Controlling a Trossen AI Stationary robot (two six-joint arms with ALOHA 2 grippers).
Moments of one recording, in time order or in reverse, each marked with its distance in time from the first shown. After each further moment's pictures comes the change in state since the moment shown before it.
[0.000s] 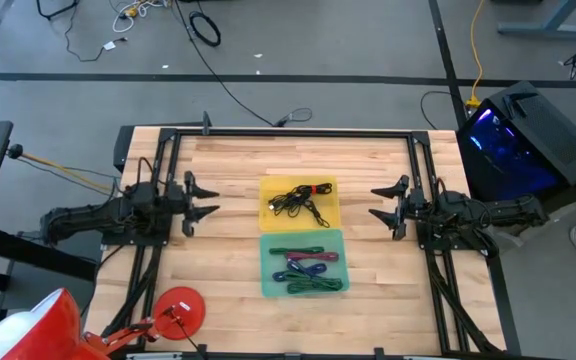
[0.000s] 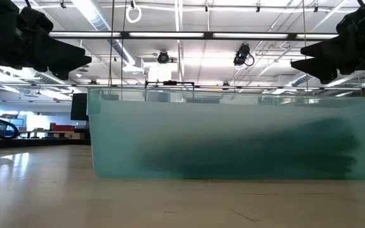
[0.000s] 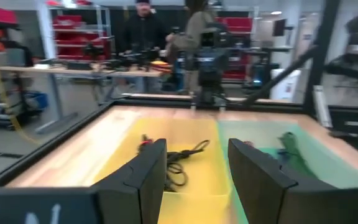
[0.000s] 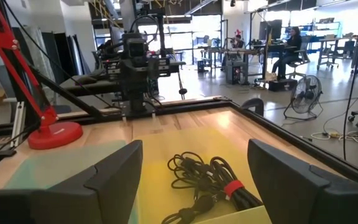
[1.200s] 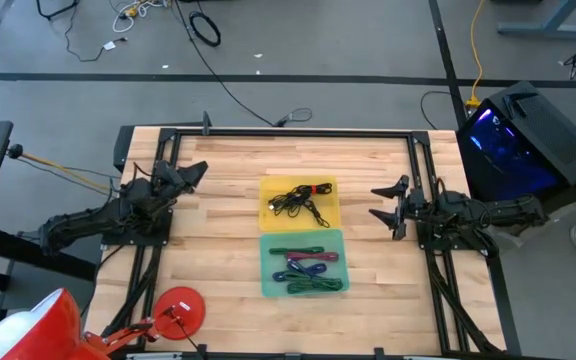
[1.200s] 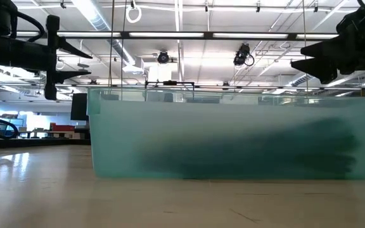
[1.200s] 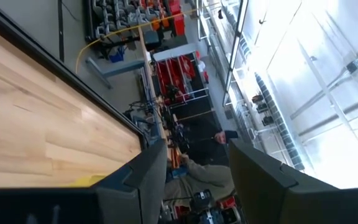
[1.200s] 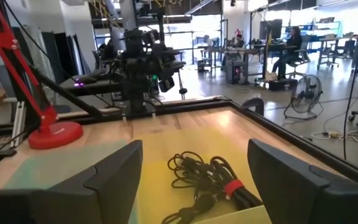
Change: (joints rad) left arm 0.119 0.000 0.000 0.086 -0.459 -1.255; right arm 0.000 0.000 0.000 -0.001 0.000 0.002
